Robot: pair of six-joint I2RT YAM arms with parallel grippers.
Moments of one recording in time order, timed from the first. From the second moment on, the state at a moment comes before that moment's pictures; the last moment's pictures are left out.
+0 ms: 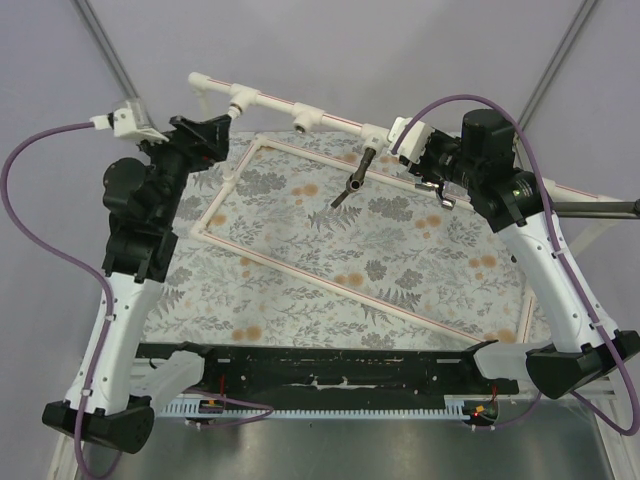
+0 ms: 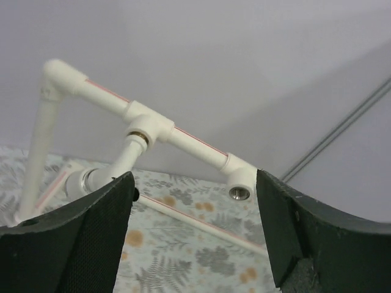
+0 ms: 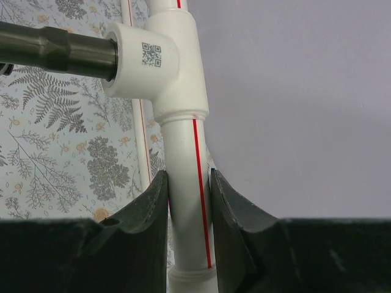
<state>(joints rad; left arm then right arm) -0.23 0.98 1.26 -0.03 0.01 -0.38 0.38 1.30 1.60 -0.63 -0.24 -0.91</state>
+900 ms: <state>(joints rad) 0.07 1.25 1.13 0.02 0.30 -1.60 0.38 1.28 1.57 -0.60 -0.24 -0.90</state>
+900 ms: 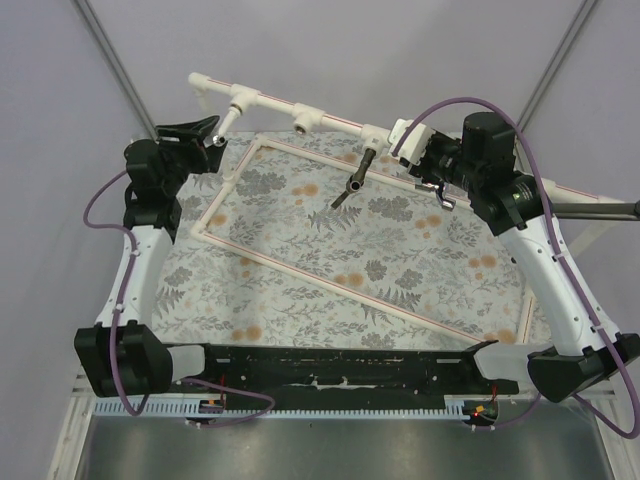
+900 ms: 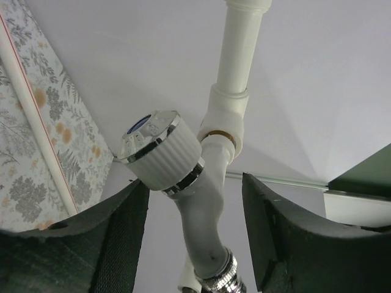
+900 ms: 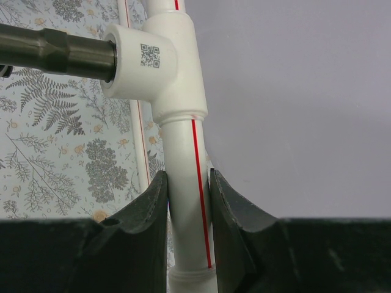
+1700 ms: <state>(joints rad) -0.09 1.17 1.14 0.12 0.19 -0.08 0.38 1.27 1.56 -0.61 -0.24 -0.90</state>
